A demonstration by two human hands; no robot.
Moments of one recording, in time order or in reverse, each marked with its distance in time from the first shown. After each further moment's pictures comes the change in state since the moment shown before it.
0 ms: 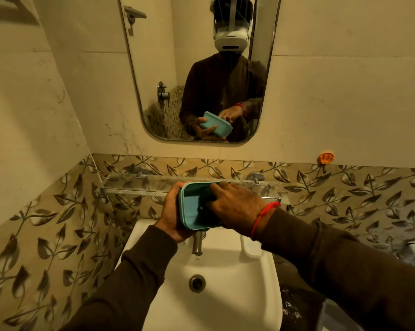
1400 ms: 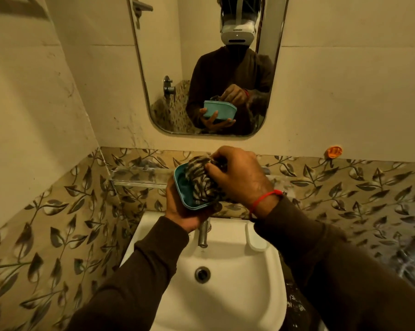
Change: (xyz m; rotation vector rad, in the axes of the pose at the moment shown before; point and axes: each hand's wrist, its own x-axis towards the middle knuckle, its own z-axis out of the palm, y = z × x) left_hand 0.003 -0.004 0.003 -0.275 0.111 0.148; right_hand 0.016 0.000 -0.034 0.845 0.461 0.486
